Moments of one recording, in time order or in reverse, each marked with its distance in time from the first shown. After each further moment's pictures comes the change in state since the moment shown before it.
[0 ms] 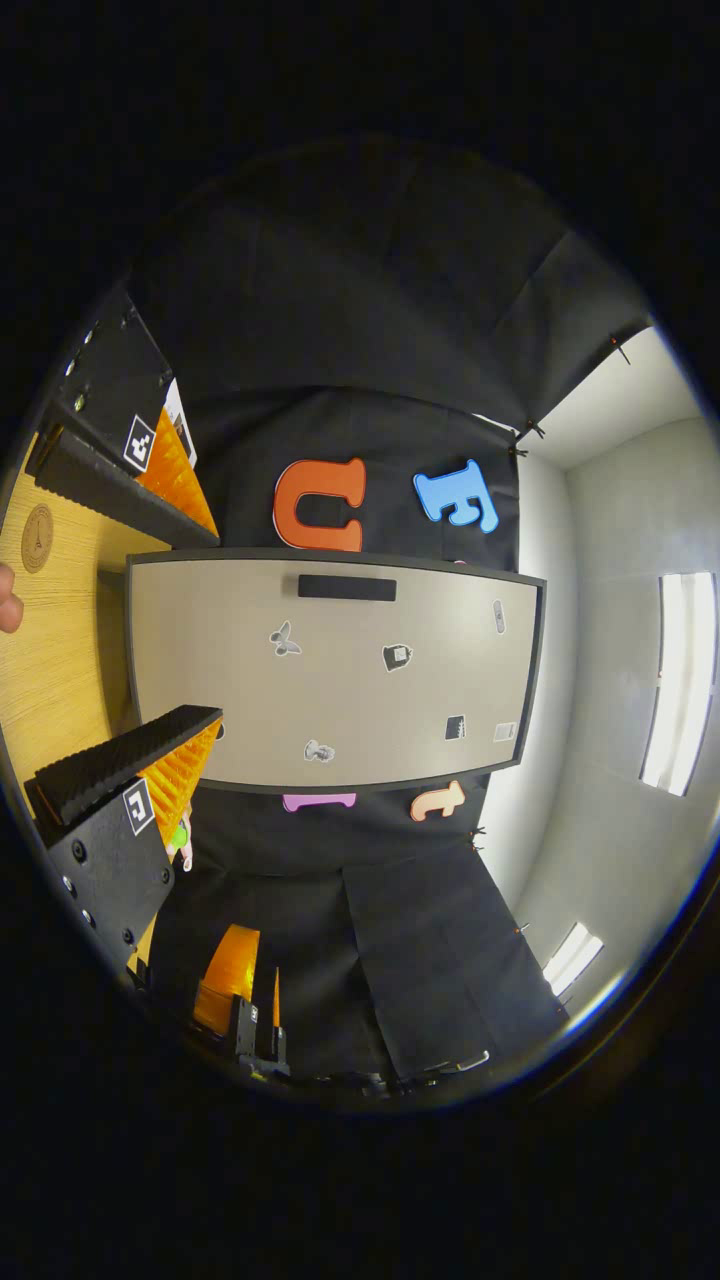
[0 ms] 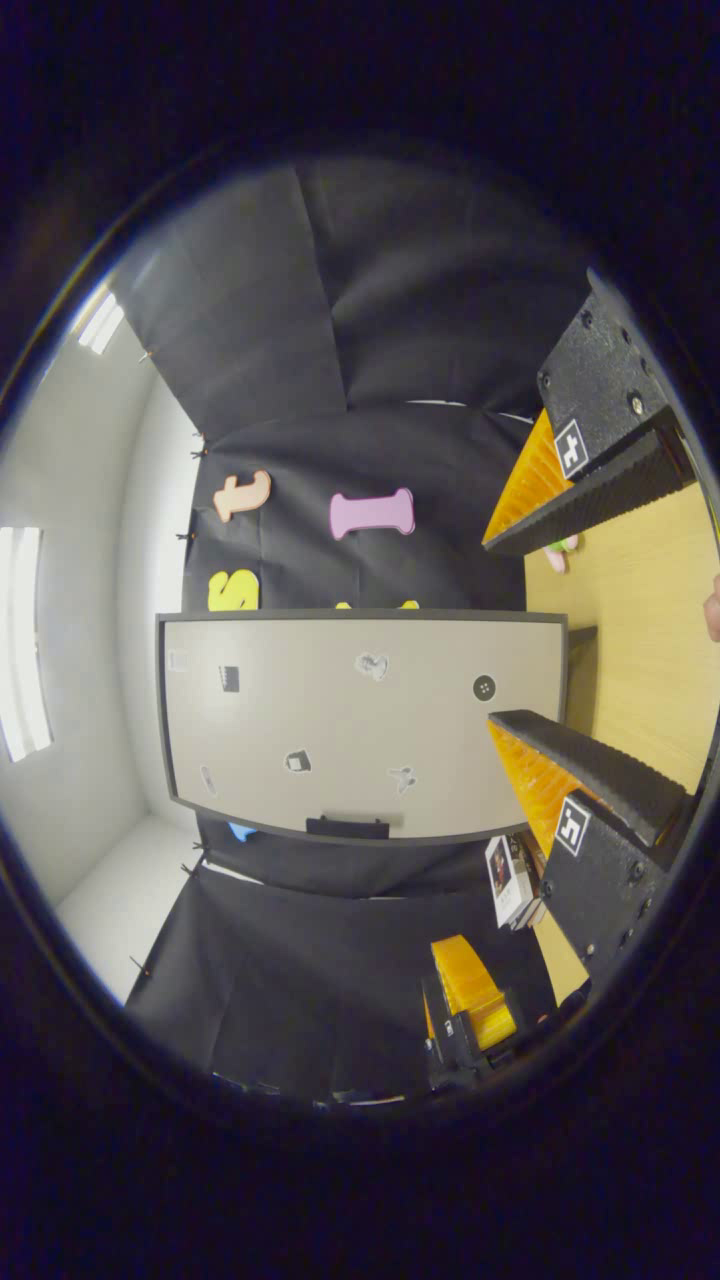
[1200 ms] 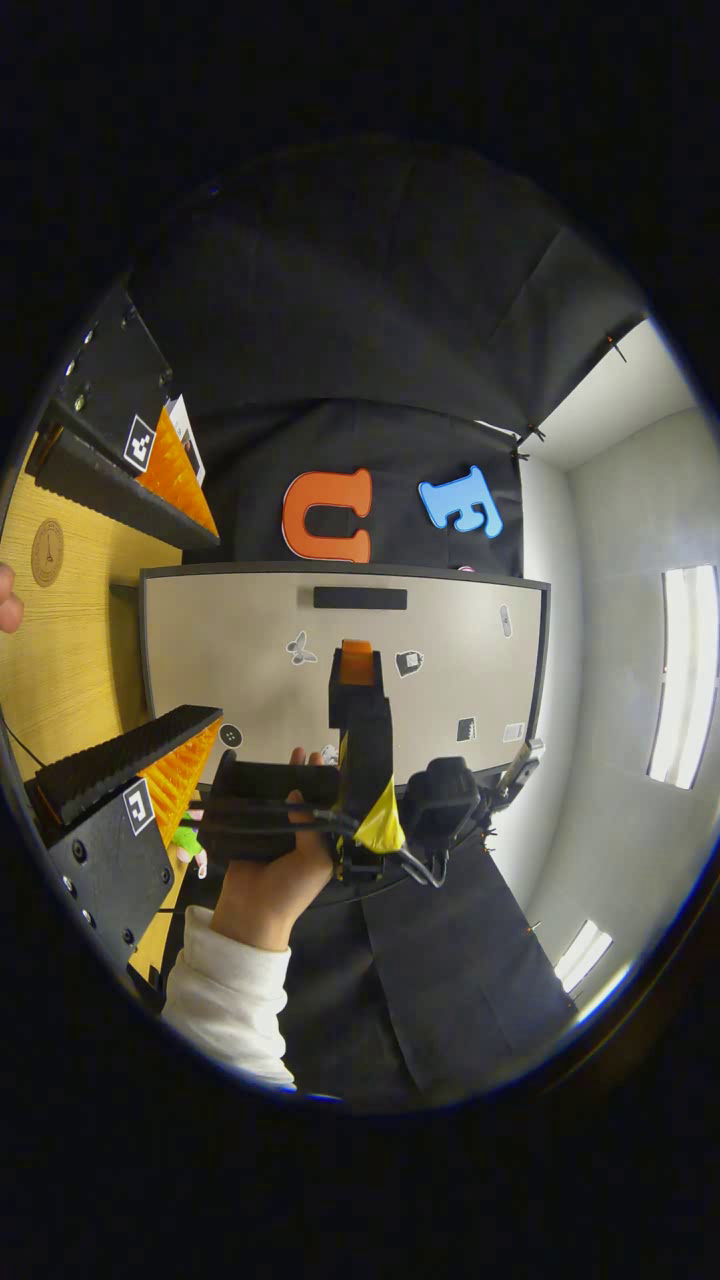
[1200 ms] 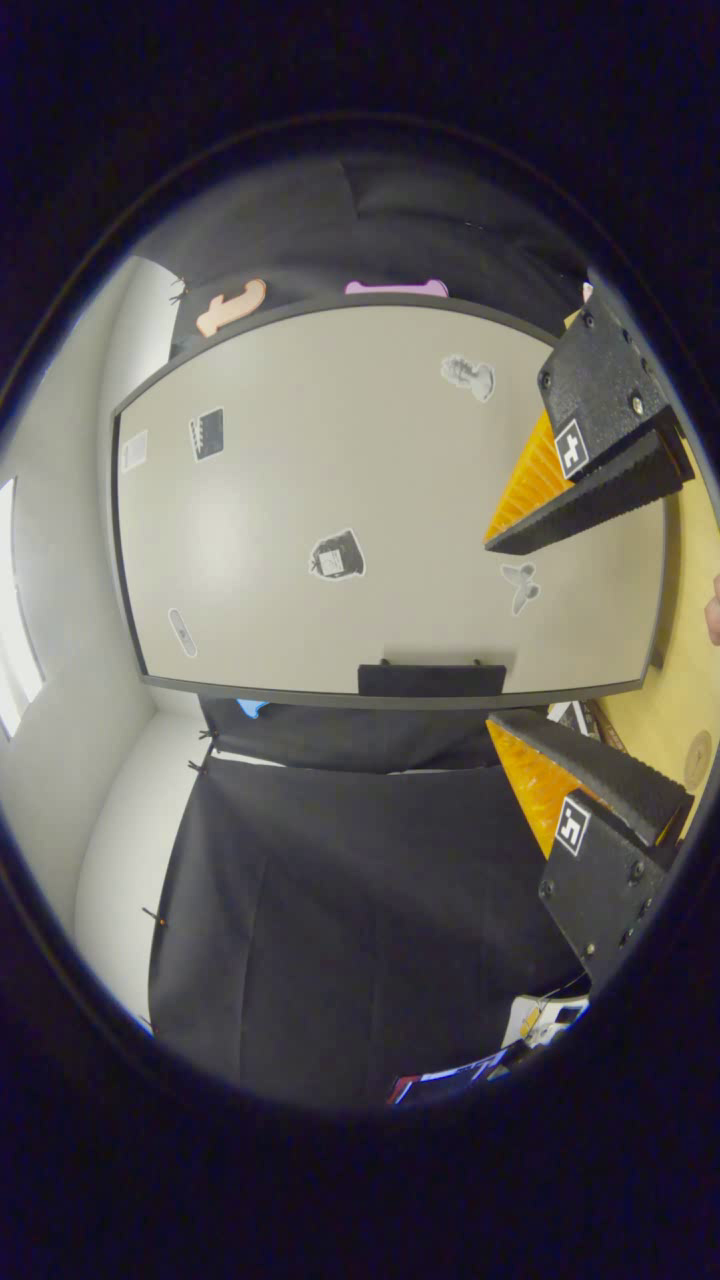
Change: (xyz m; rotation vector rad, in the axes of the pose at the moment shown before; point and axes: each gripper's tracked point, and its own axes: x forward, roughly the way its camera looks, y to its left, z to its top) left arm -0.022 0.010 -0.010 0.027 0.022 0.020; right arm 0.217 0.214 0.078 0.028 0.010 0.402
